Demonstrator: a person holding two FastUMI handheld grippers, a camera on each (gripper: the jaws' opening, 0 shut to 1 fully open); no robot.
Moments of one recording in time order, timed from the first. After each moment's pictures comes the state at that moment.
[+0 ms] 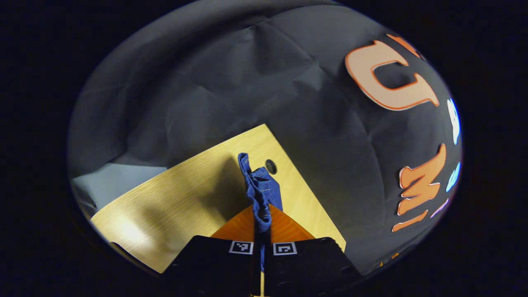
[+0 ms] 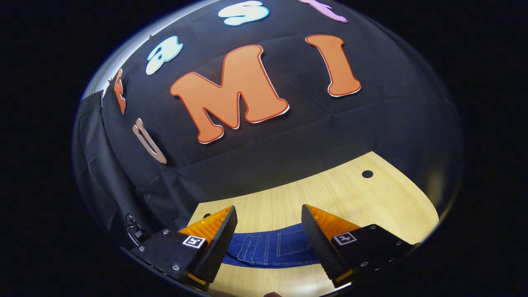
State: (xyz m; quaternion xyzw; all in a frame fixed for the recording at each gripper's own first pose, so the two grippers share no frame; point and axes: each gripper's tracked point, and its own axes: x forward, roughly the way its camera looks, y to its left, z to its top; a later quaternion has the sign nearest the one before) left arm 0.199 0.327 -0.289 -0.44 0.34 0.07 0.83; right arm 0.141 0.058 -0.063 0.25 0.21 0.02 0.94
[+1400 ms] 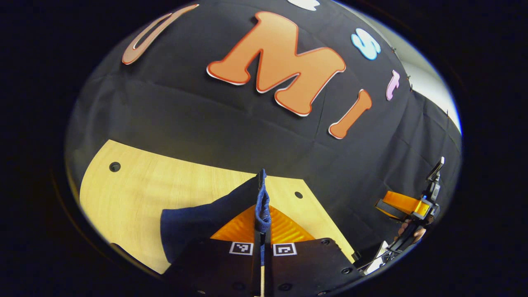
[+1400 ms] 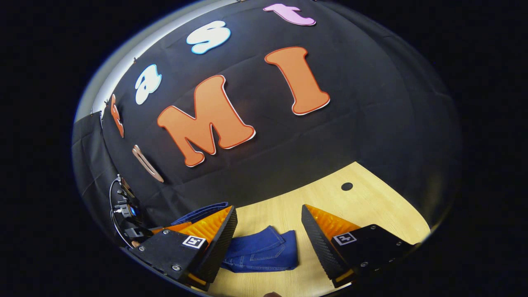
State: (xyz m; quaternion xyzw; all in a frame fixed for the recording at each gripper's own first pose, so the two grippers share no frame) left arm 0.190 -0.105 -0.125 -0.20 0.33 -0.26 0.89; right arm 0.107 -0.074 -0.069 0.29 0.17 0.00 0.94
